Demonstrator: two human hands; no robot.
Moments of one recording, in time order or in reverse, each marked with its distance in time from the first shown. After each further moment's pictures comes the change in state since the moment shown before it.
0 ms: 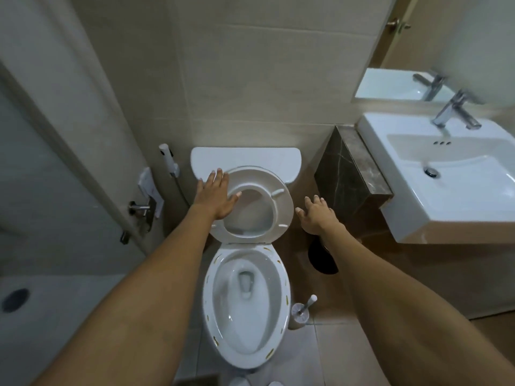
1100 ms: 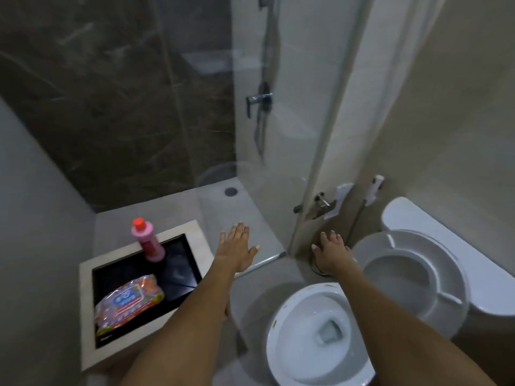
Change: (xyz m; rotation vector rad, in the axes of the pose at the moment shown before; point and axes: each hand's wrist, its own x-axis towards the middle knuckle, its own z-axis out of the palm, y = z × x) left_hand -0.310 -0.028 0.102 -0.370 0.041 -1.037; right_hand -0.088 -0.193 0.076 -0.383 -0.235 -0.973
